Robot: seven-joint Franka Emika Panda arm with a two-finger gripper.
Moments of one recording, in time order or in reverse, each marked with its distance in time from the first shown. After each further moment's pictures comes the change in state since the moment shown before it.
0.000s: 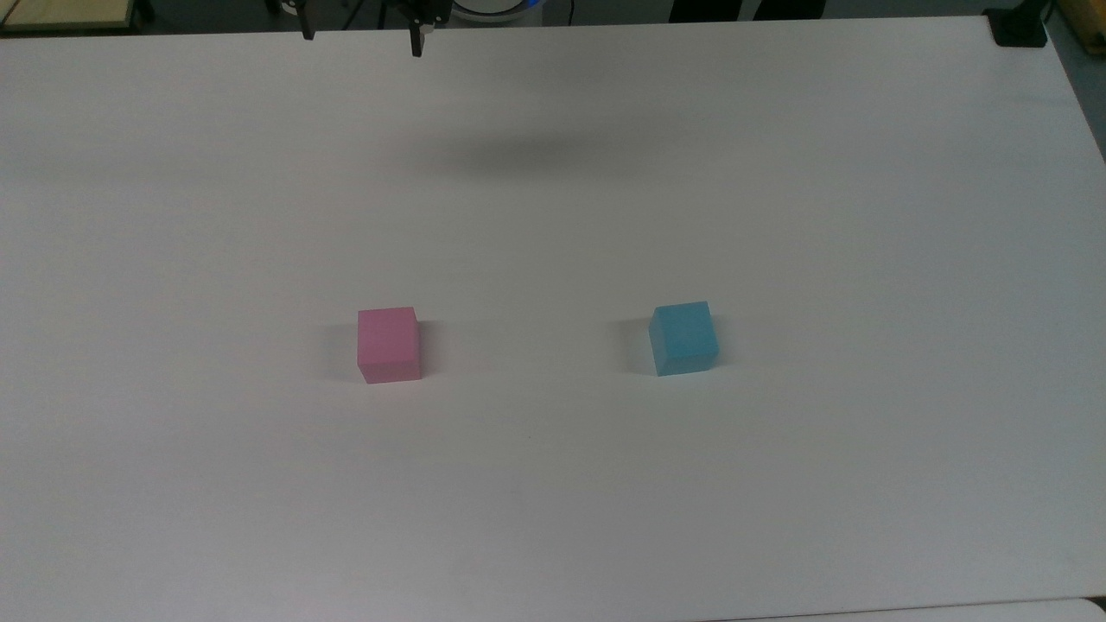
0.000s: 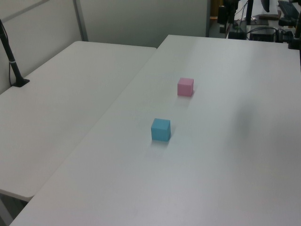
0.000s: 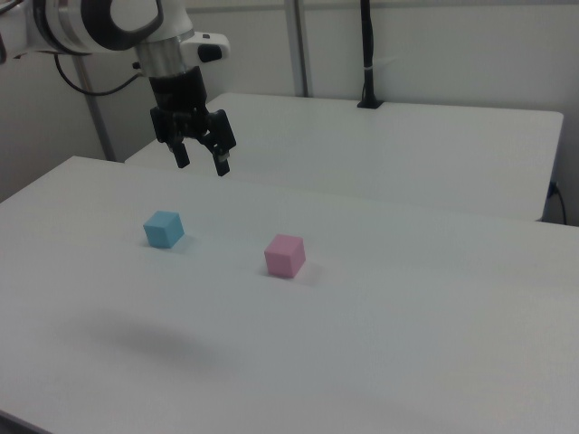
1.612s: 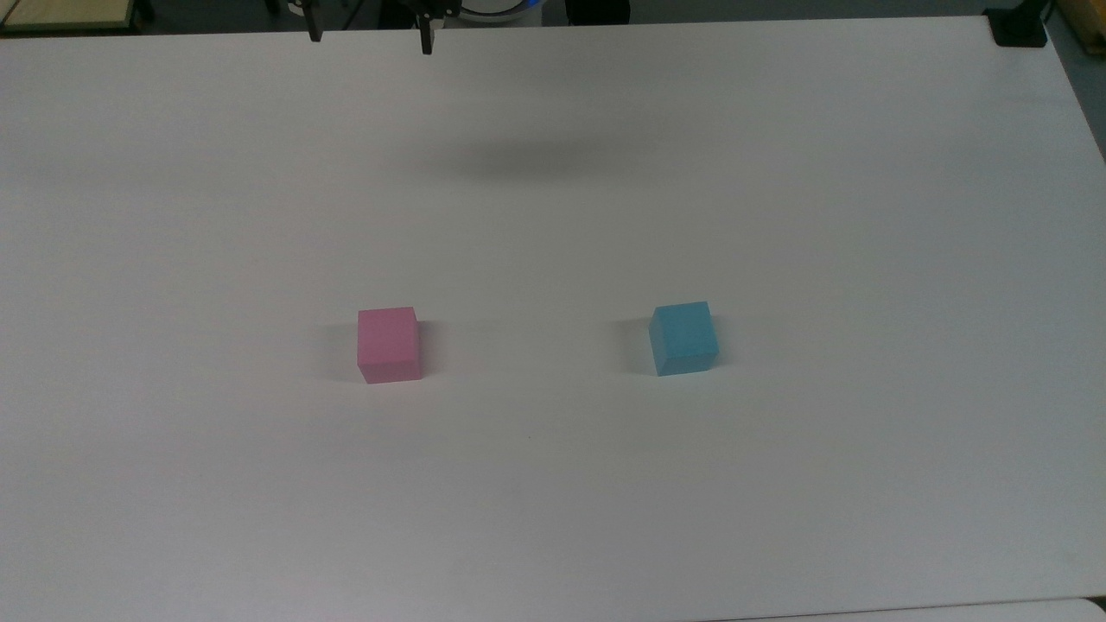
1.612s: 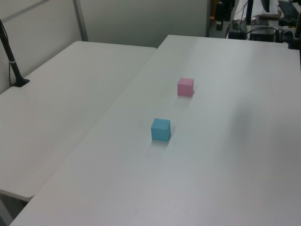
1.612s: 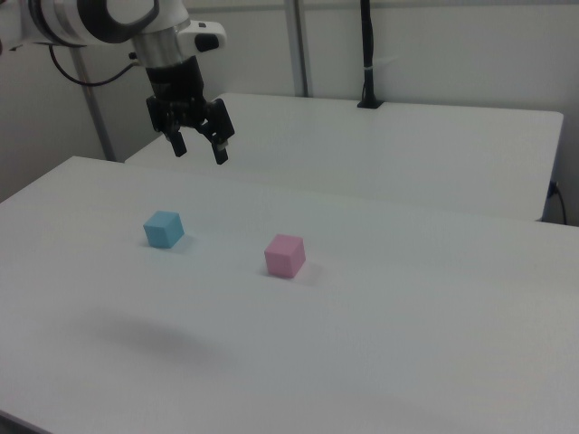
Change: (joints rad) arm 0.004 0.007 0.002 0.034 0.026 0.016 -0.036
